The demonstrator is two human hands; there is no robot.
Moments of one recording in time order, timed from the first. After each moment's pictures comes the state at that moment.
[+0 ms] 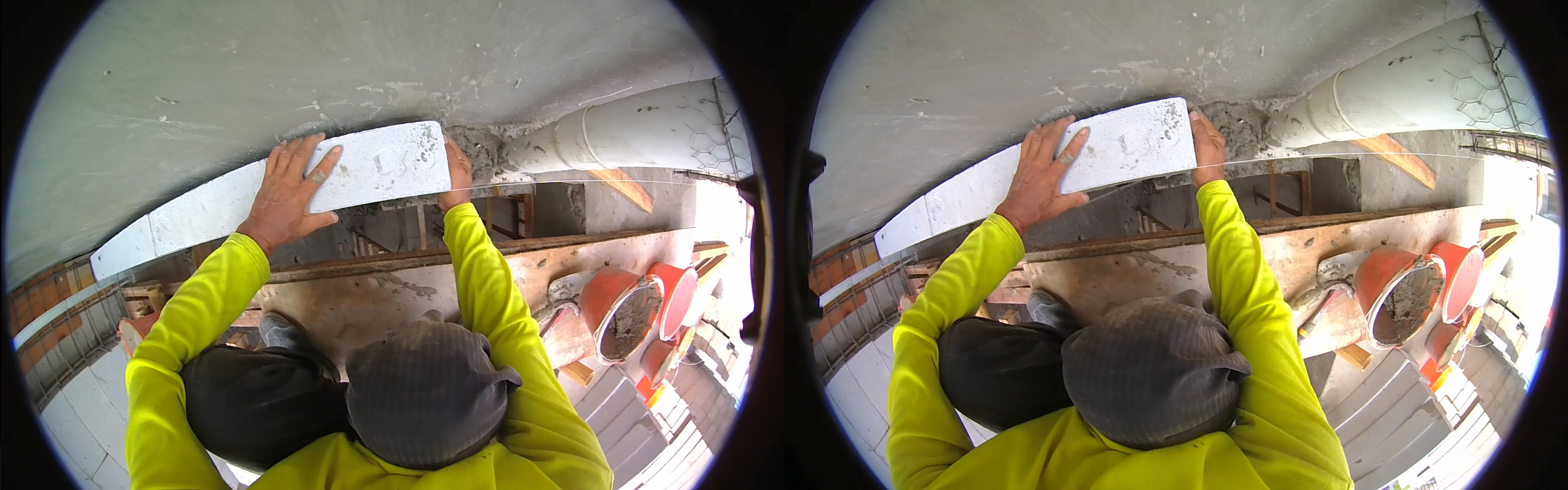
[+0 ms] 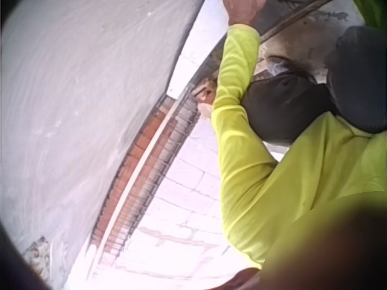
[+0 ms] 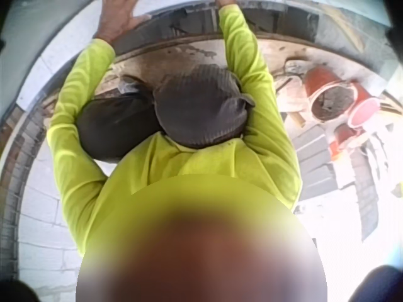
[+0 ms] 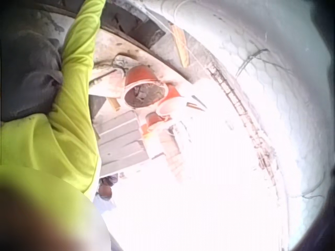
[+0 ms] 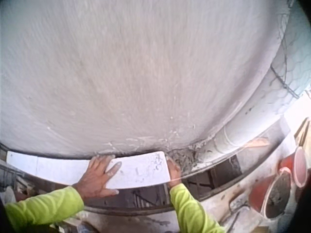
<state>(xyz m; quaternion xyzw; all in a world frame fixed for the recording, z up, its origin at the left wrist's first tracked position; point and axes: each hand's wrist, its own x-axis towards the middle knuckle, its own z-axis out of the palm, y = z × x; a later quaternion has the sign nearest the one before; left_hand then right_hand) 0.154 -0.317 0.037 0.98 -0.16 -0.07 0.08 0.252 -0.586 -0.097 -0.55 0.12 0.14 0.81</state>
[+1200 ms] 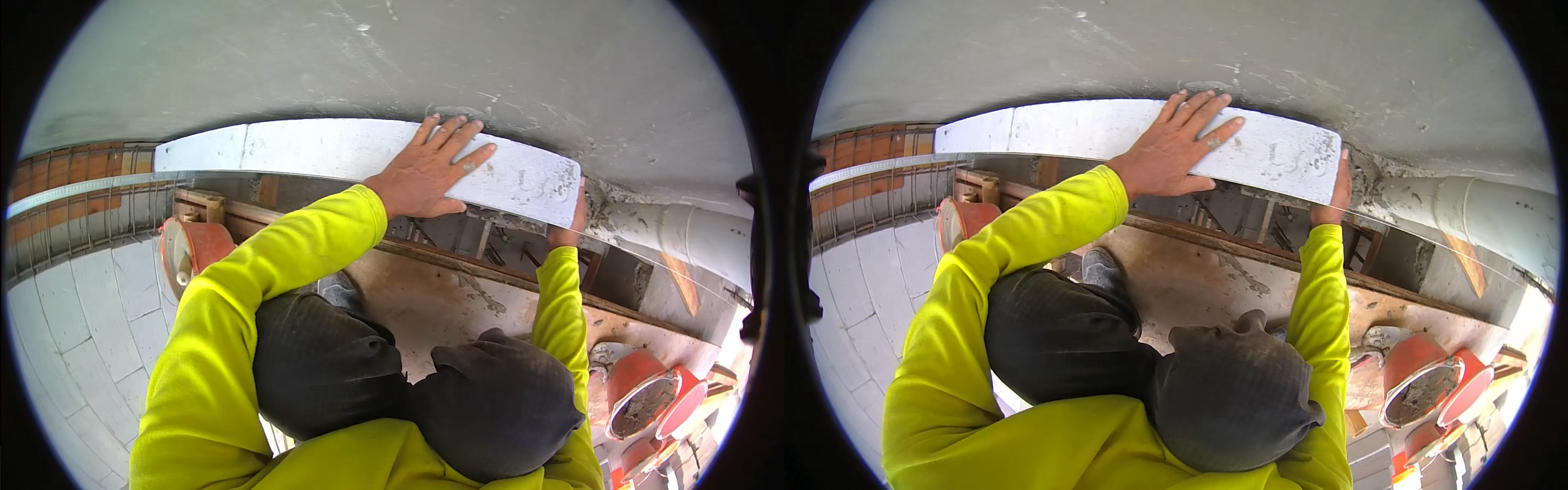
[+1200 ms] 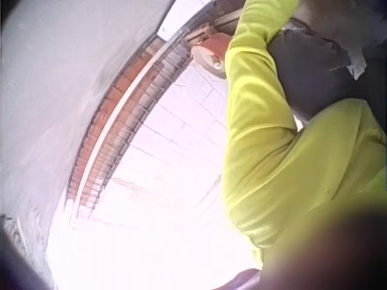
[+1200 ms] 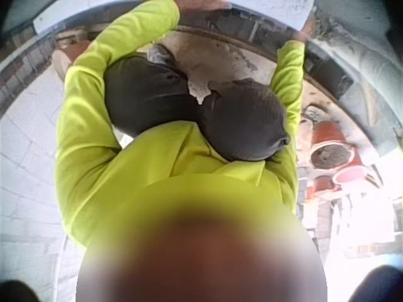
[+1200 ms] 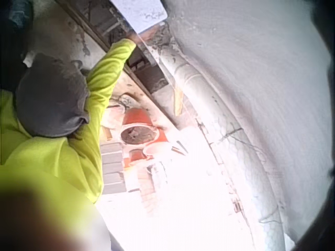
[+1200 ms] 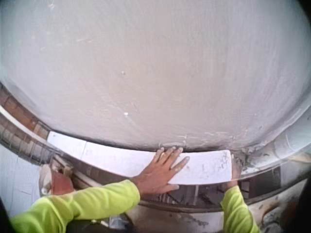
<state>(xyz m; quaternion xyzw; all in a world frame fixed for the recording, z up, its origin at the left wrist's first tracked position) 0.146 -0.318 0.033 0.98 -0.18 -0.04 0.07 0.256 -0.598 -0.109 -0.45 0.16 0.18 0.86</state>
